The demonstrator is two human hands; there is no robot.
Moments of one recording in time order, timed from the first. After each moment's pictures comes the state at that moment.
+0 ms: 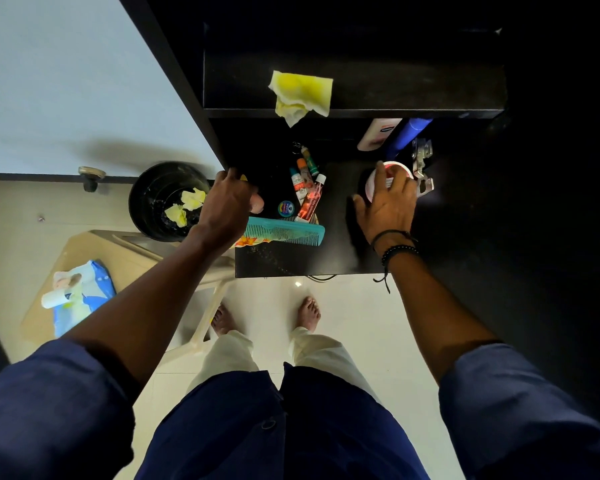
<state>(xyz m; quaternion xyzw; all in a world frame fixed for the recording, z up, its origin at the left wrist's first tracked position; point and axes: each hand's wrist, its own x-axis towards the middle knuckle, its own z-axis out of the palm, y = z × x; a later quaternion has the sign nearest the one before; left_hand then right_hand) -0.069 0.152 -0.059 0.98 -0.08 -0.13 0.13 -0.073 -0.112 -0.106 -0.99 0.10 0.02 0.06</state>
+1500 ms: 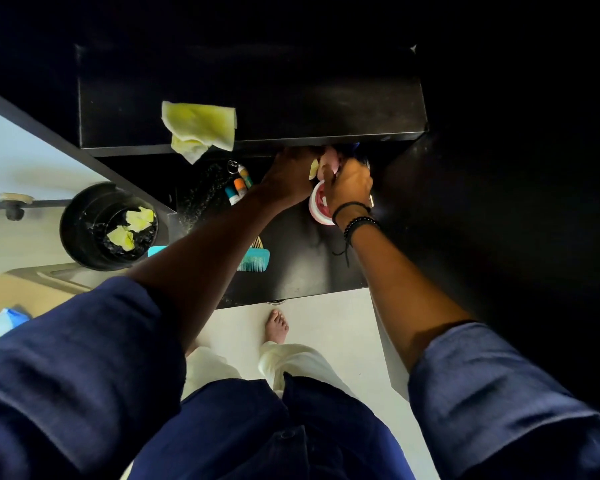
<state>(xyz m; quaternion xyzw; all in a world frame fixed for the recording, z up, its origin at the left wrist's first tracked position) 0.022 -0.031 -0.058 0.93 -0.18 -0.14 0.30 -0.001 -0.139 -0.070 -0.92 0.27 0.09 0.26</state>
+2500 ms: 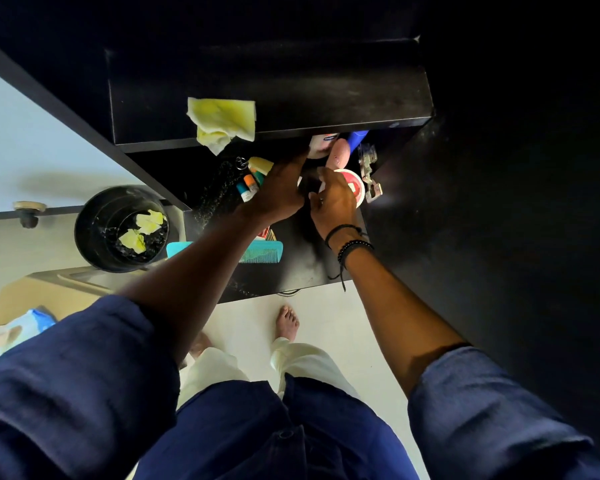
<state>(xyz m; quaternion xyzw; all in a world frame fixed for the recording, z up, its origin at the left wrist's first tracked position) -0.007 0.006 -0.064 0.89 -0.14 -0.20 0.39 -0.049 -0.104 -0.087 -0.93 0.14 0.01 0.33</state>
